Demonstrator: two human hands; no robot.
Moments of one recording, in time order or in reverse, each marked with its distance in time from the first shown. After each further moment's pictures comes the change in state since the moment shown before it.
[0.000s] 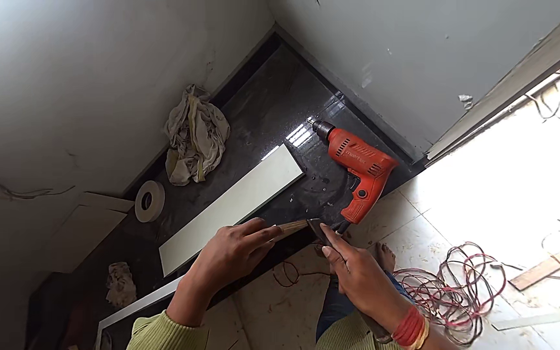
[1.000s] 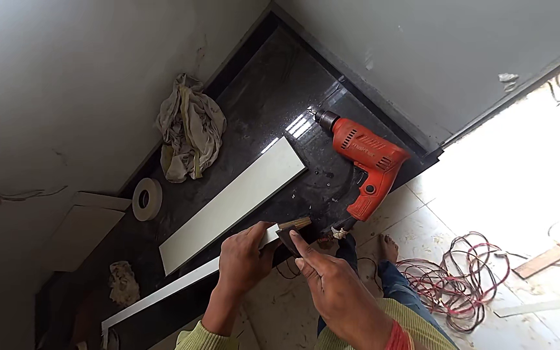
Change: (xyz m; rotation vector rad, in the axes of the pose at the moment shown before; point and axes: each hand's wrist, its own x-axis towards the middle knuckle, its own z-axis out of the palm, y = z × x) left_hand -0.013 0.007 0.055 0.148 0.227 -0.384; right_hand -0.001 -0.041 0.040 -0.037 0.109 -0.215
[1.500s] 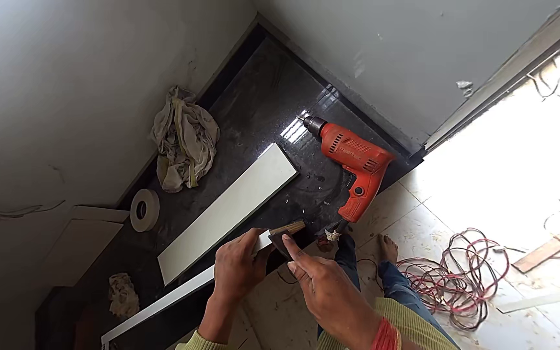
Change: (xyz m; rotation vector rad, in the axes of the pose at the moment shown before) left_hand 0.000 0.004 0.001 0.039 0.029 -0.005; right_hand 0.000 0.003 0.000 -0.001 -0.021 0.004
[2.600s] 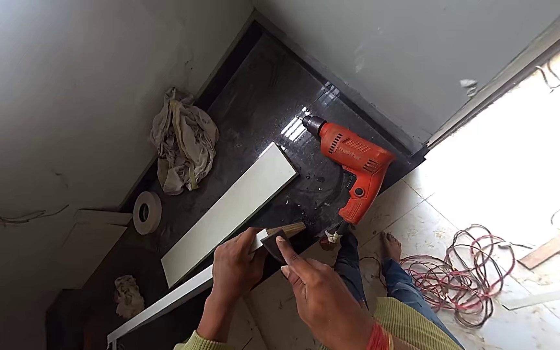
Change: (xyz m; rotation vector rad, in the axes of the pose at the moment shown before) left_hand 0.007 -0.005 -0.002 0.000 -0.015 0.007; right_hand 0.006 -0.008 0.007 0.007 0.045 0.015
